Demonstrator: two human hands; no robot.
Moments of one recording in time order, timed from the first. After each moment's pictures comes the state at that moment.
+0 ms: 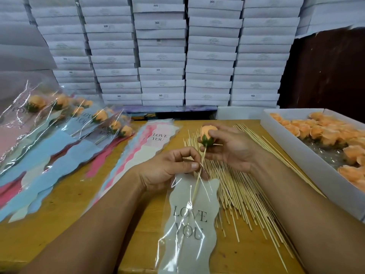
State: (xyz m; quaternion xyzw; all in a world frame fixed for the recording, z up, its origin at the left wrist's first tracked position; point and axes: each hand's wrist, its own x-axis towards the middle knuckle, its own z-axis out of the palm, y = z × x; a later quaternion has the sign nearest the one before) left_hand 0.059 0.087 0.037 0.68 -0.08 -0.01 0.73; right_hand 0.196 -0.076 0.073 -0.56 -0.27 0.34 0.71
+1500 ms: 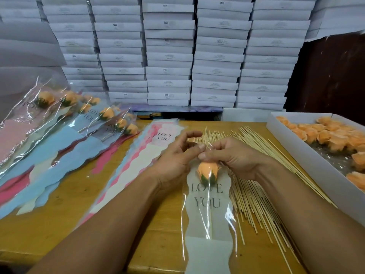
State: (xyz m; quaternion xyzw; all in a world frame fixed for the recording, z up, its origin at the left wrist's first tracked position) left_hand 0.069 0.068 0.039 0.65 0.03 0.17 0.74; right_hand 0.181 -0.079 0.072 -0.64 -0.44 0.34 0.52
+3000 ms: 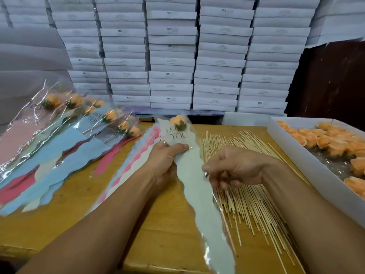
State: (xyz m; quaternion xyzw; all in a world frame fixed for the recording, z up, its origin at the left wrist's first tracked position) left_hand 0.064 0.078 0.048 0.55 0.19 0.26 0.77; right_hand 0.190 -0.092 0.080 -0.68 -0.43 0.45 0.39
